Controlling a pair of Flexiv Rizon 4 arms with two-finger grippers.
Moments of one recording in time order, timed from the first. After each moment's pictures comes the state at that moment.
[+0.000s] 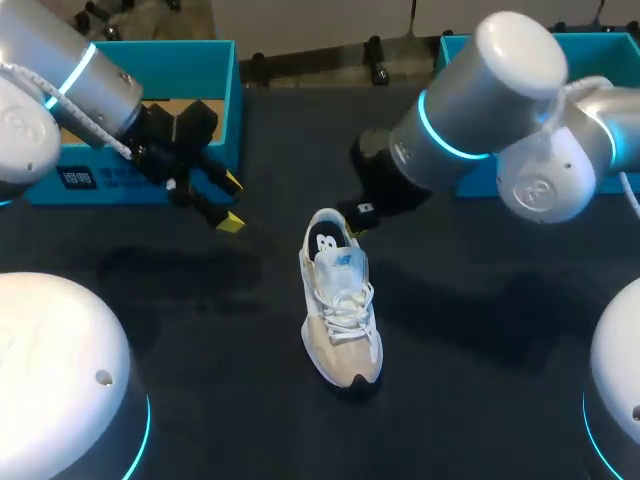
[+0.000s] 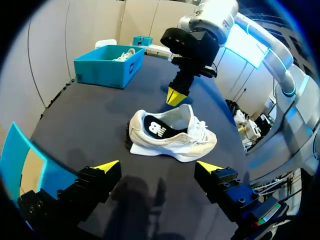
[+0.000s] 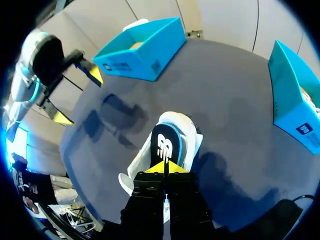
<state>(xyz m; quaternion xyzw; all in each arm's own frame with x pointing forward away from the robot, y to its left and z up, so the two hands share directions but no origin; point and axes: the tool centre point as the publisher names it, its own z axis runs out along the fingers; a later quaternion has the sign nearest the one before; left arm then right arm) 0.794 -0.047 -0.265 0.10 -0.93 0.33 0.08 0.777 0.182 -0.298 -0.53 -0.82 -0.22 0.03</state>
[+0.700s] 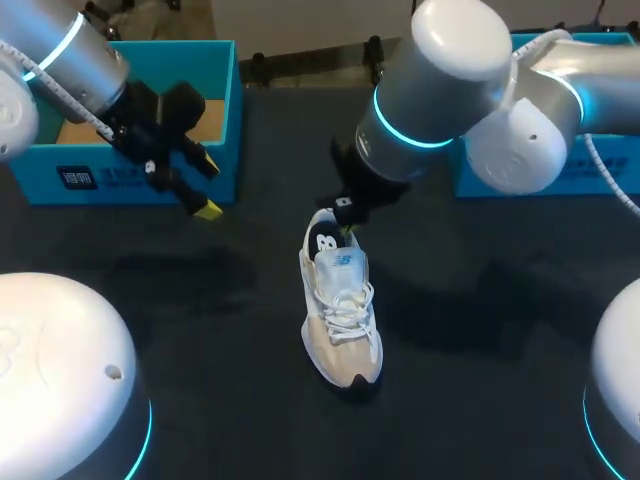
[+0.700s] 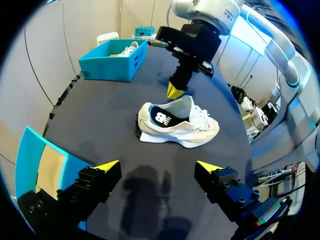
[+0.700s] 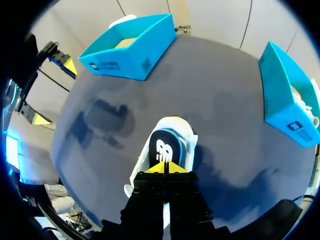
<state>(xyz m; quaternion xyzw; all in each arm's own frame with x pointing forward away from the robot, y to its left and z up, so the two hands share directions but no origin) 0.800 -0.018 -0.239 0.10 -0.95 0.28 0.04 0.780 0.194 -0.298 -0.56 -0.81 -0.17 0.00</state>
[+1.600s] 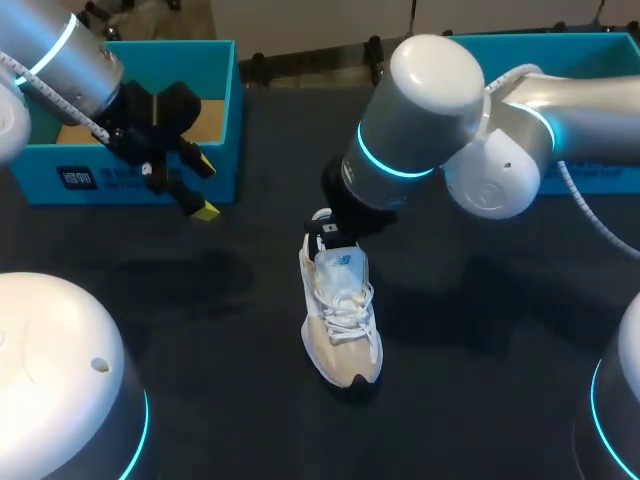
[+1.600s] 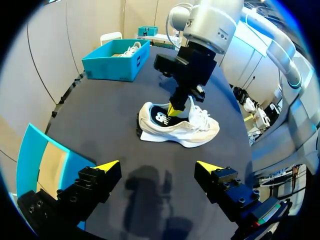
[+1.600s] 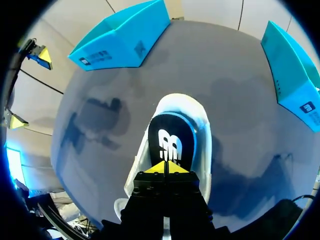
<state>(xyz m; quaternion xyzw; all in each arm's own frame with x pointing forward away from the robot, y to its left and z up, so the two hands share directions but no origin) 0.794 -0.015 -0.236 0.10 -0.95 0.28 0.03 0.769 0.211 -0.346 -0.59 -0.79 -0.16 0.03</state>
